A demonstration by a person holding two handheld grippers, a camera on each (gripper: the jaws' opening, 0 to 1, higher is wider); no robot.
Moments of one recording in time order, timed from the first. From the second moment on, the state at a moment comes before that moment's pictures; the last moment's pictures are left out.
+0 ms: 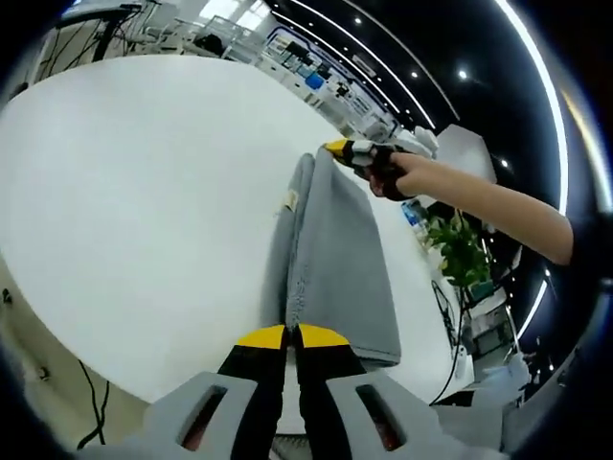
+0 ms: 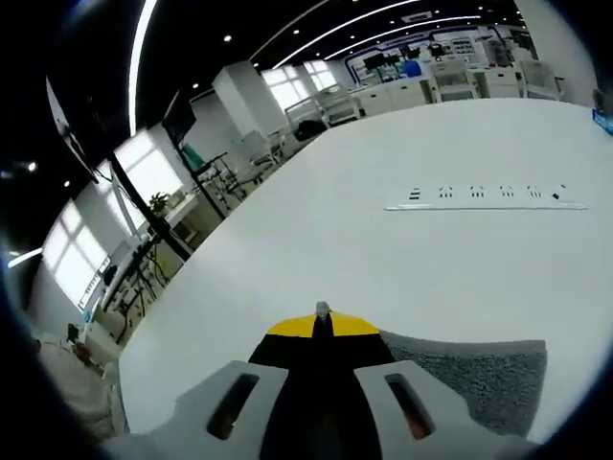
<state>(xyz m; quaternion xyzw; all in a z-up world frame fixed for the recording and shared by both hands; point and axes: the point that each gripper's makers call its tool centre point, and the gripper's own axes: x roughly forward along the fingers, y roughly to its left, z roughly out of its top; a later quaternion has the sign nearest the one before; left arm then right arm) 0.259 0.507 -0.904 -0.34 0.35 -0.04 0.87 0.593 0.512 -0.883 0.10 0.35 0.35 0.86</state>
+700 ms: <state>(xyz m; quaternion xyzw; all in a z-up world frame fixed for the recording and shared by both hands) 0.265 0.510 -0.899 -0.31 0.35 -0.05 0.89 0.594 0.524 -0.890 -0.04 0.29 0.43 0.85</state>
